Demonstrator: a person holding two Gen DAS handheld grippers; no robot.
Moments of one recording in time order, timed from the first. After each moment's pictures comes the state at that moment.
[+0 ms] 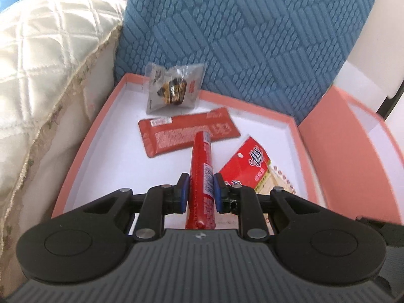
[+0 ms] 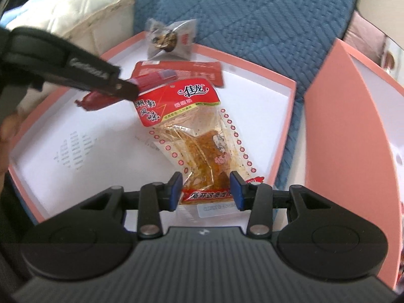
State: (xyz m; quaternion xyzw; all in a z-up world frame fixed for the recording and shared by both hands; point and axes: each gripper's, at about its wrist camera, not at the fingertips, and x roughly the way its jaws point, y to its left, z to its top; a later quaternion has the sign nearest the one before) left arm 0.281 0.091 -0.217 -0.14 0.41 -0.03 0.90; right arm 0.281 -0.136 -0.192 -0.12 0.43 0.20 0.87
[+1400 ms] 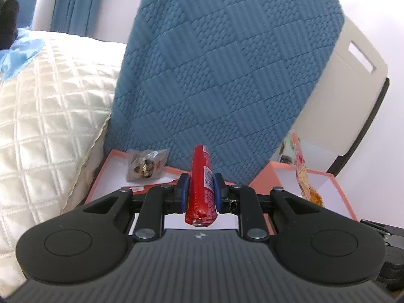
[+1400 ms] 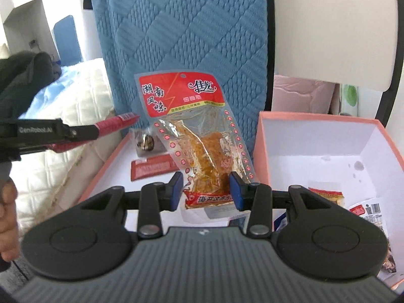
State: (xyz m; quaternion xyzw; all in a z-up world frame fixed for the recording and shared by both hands) left arm 0.241 0.082 -0.080 -0.18 0.31 -0.05 0.93; right arm 0.262 -0.205 -0.062 0.00 0.34 0.17 0.92
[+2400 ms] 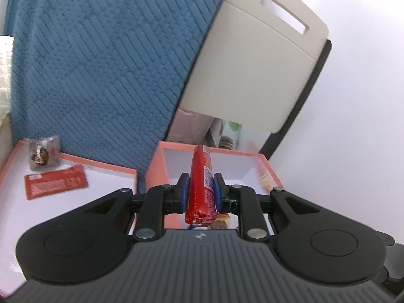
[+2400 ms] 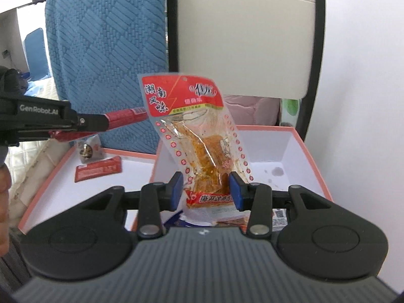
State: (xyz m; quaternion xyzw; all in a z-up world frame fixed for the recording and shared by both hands) left arm 0.257 -0.098 -0.060 -0.17 0.32 -0.16 0.92; right arm 0.238 -0.337 -0.046 -0.01 0.32 0.08 0.94
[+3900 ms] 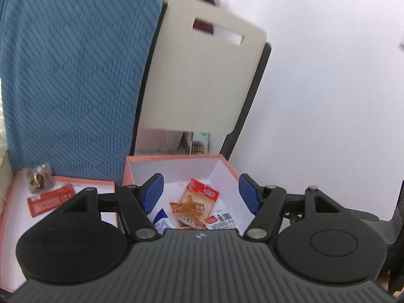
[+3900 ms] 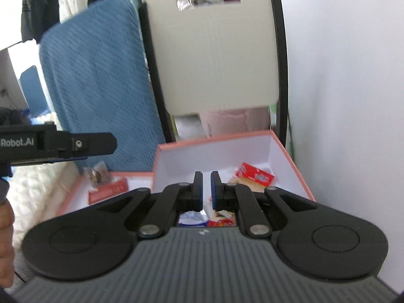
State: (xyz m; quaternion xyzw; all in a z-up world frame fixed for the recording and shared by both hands) left arm 0.188 -0.121 0.028 -0.12 0.29 -0.21 0.93; right arm 0.184 -0.373 0.017 0.07 0.28 0.07 0.95
